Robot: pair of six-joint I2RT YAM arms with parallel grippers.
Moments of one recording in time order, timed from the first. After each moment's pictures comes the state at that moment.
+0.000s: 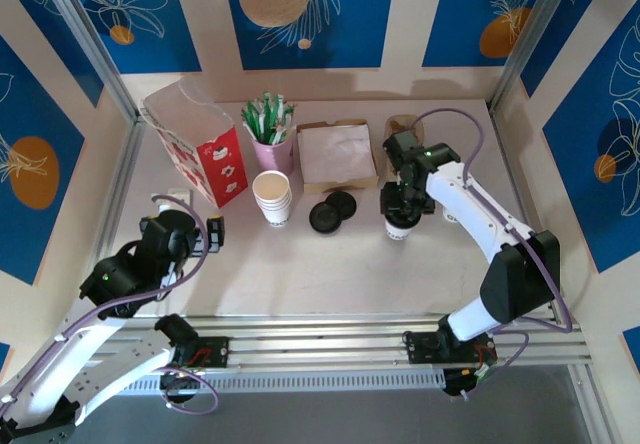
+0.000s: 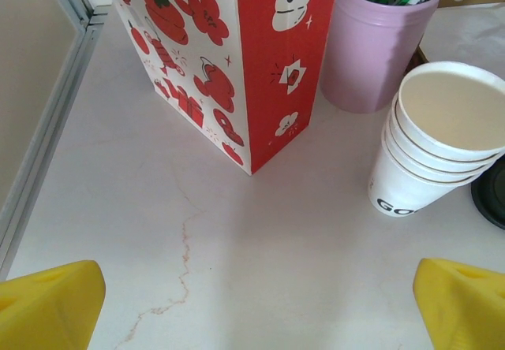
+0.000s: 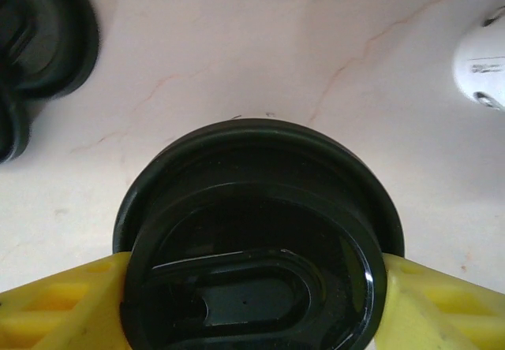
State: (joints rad) left arm -0.68 0.66 0.92 -0.96 -0.57 -0.38; right arm 0.37 1.51 1.33 -1.19 0.13 0.41
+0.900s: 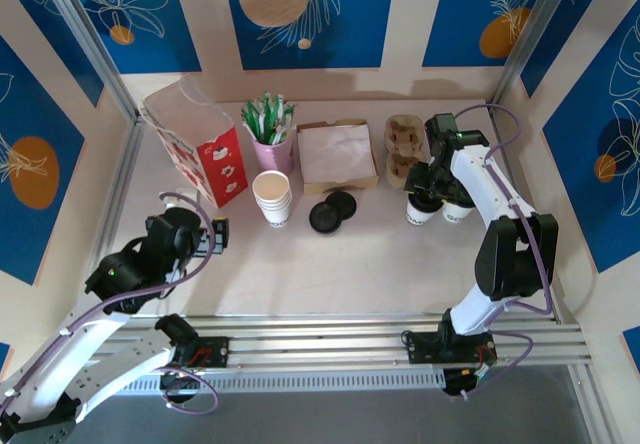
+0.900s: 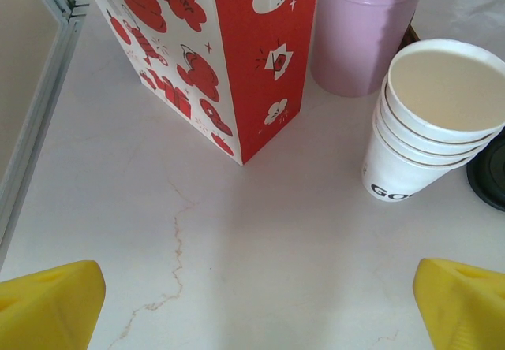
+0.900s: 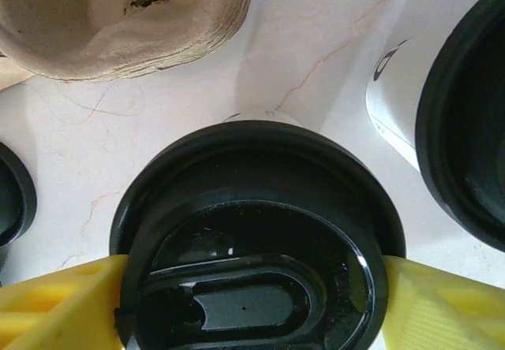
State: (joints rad) left arm -0.68 0.69 0.92 -0.96 -0.54 -0.37; right arm 0.10 1.63 1.38 -1.12 0.04 0.42
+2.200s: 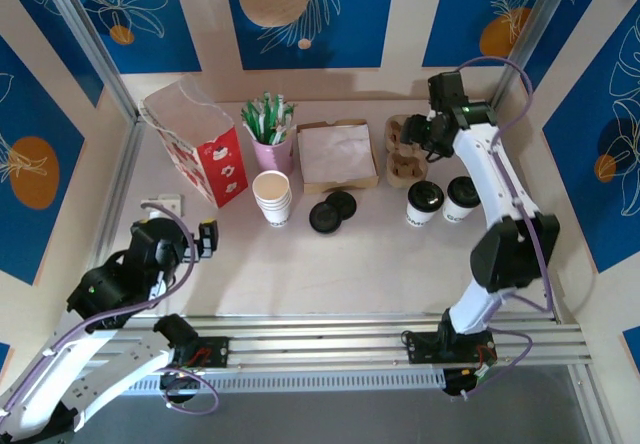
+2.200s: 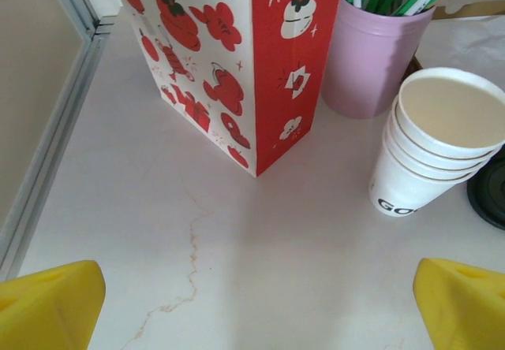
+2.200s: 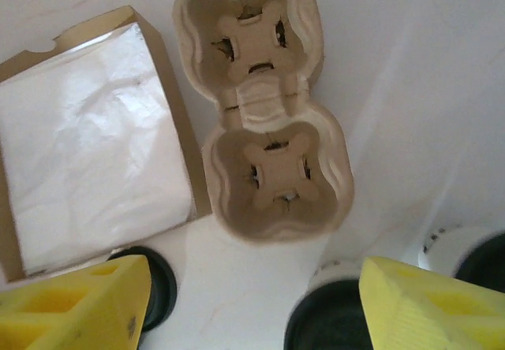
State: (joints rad) left arm -0.68 0.57 0.92 -1.01 -0.58 -0.37; right arm 0.13 1.73 1.73 -1.02 0.04 0.40
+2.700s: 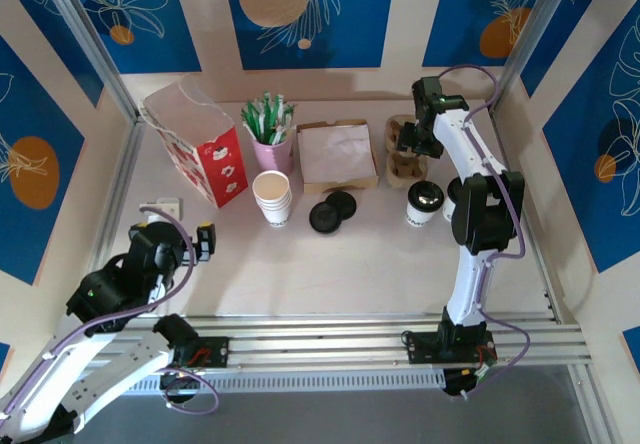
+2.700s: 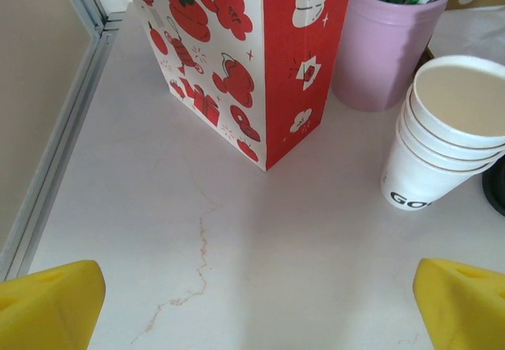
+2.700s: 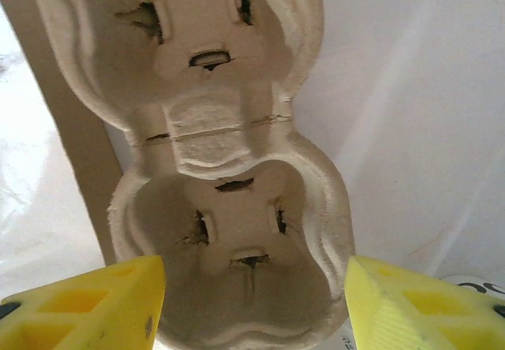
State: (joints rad) left arm -0.68 0.56 0.90 -1.01 -0.59 -0.36; right arm 0.11 2.01 1.85 -1.05 0.09 0.34
